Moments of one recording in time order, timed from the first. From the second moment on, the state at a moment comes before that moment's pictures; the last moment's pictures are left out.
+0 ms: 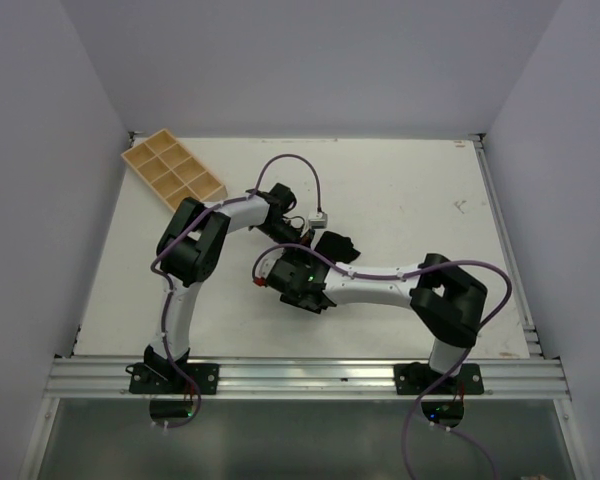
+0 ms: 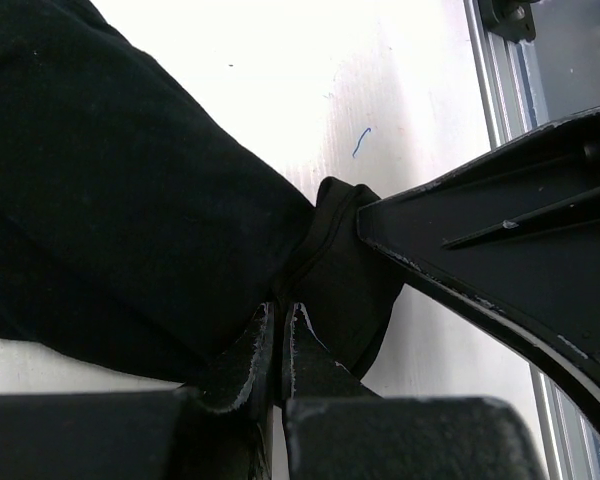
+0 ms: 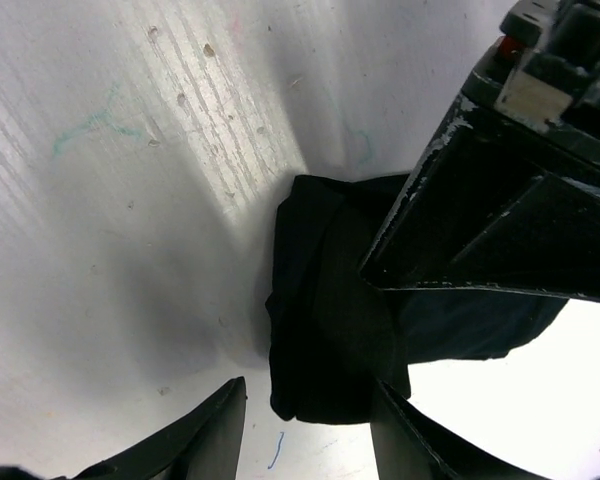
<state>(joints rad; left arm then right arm) -0.52 2.21 1.49 -0.75 1.10 0.79 1.13 1.79 1.14 -0.62 0.46 -0.15</state>
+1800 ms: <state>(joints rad) -0.42 1.92 1.20 -0.41 0.84 0.10 0.97 1.83 1.21 -0.61 0.03 -0.11</state>
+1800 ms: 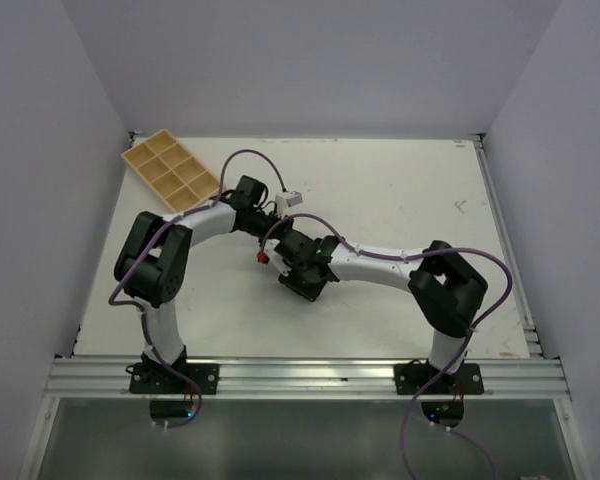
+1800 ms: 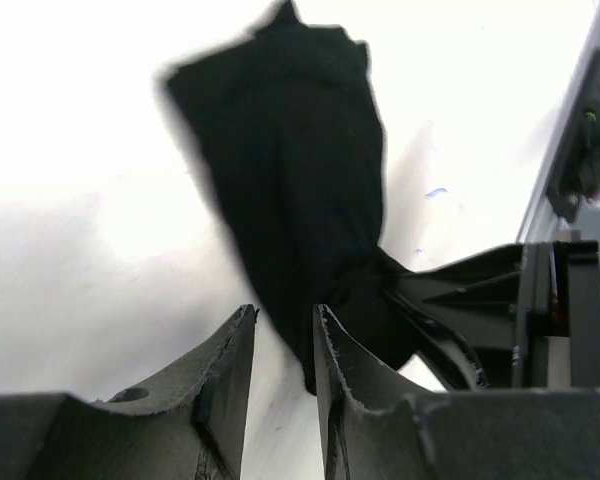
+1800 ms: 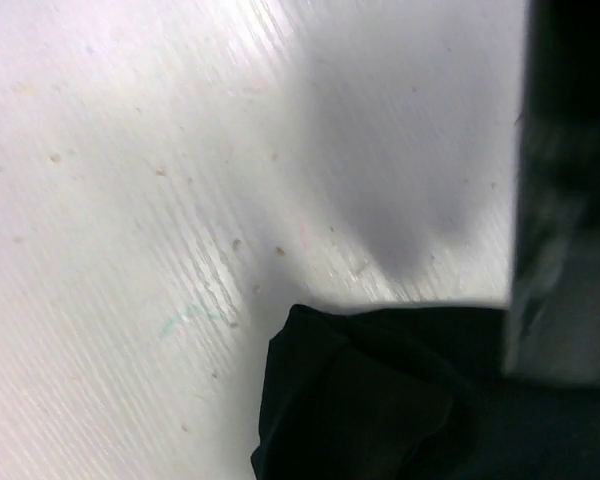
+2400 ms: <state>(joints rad) -0.32 1.78 1.15 -0.29 0.56 -0.07 0.94 1.83 1.21 -0.63 -0.14 -0.11</state>
